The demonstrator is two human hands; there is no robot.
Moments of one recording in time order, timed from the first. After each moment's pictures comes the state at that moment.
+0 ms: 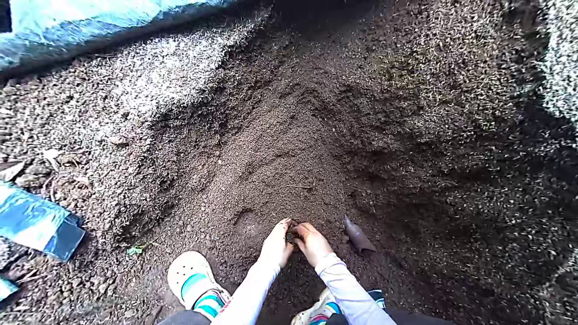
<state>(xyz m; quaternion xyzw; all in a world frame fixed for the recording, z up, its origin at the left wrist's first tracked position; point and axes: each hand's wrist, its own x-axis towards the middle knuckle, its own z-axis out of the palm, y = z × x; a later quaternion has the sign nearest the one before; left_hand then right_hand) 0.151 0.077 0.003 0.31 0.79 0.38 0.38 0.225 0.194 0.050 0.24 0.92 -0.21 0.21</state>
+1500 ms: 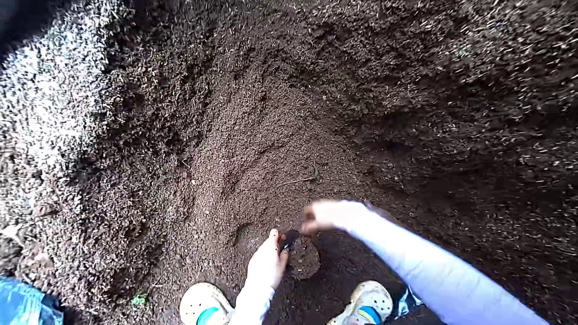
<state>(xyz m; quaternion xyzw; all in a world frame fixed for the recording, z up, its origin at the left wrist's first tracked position) 0.107 0.109 0.013 0.22 0.84 0.15 0.47 0.138 0.320 0.047 0.15 0.86 -0.26 0.42</state>
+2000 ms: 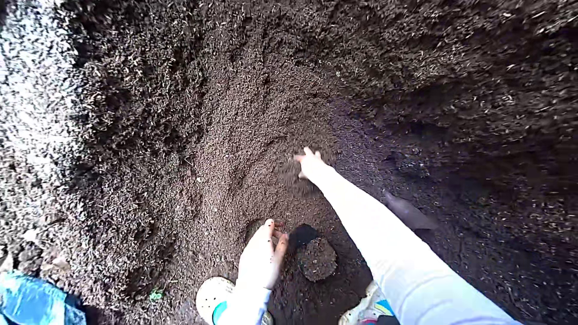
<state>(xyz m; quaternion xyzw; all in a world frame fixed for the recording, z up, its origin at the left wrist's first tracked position) 0.075 0.095 0.041 0.23 0.85 0.22 0.41 0.035 0.365 -0.086 0.32 0.88 -0.27 0.22</state>
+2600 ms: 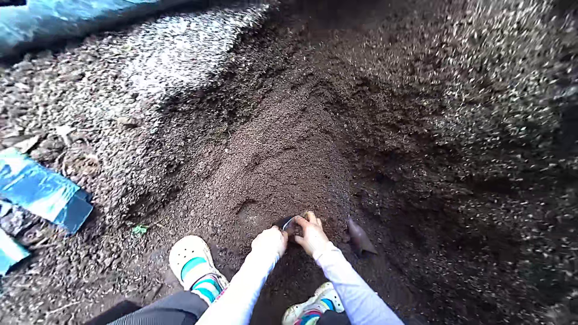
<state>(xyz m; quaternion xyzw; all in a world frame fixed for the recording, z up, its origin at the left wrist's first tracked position) 0.145 0.072 0.036 0.14 0.83 0.17 0.52 0.203 0.200 0.055 0.28 0.88 -0.23 0.30</state>
